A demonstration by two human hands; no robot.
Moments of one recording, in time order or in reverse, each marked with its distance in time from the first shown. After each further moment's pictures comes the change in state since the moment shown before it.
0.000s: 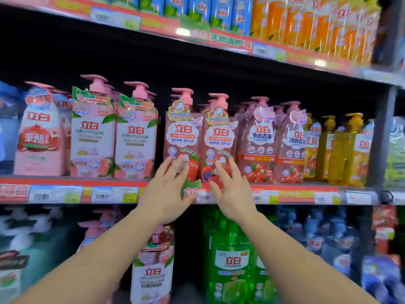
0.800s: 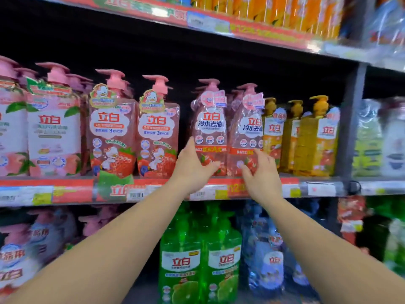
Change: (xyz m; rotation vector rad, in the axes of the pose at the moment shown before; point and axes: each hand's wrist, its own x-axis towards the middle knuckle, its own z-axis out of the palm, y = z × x) left_hand 0.103 0.190 0.026 -0.842 0.053 -0.236; right_hand 0.006 0.183 -0.086 0.156 0.158 0.321
